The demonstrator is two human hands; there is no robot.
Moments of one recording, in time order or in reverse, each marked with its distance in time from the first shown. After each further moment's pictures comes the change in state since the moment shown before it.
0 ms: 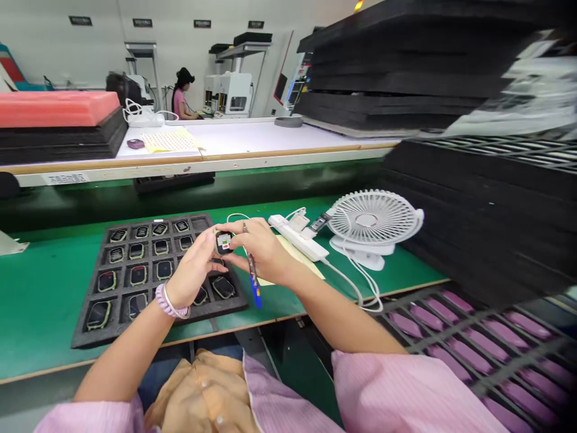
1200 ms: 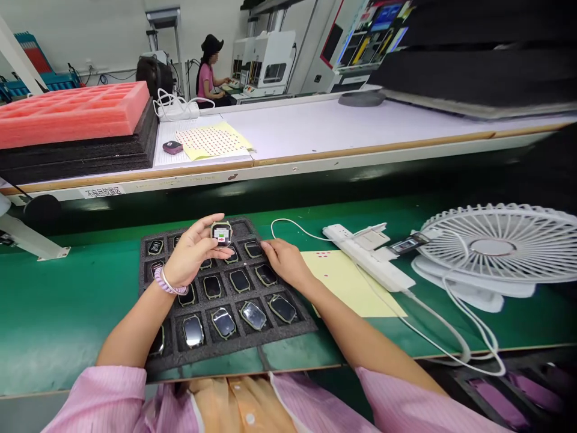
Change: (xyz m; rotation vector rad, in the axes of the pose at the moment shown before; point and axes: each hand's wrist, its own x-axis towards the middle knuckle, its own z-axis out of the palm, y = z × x) left_hand 0.055 0.049 -0.097 -0.011 0.005 -0.028; right_hand -0.039 0.074 0.114 0.003 -0.271 0.770
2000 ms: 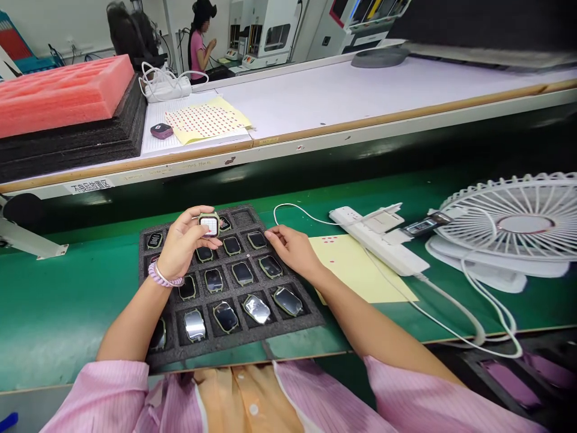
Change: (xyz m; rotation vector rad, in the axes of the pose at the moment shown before) left_hand 0.010 -0.003 -0.008 0.018 0.093 0.046; right_hand -0.006 0.001 -0.004 0.200 0.058 0.115
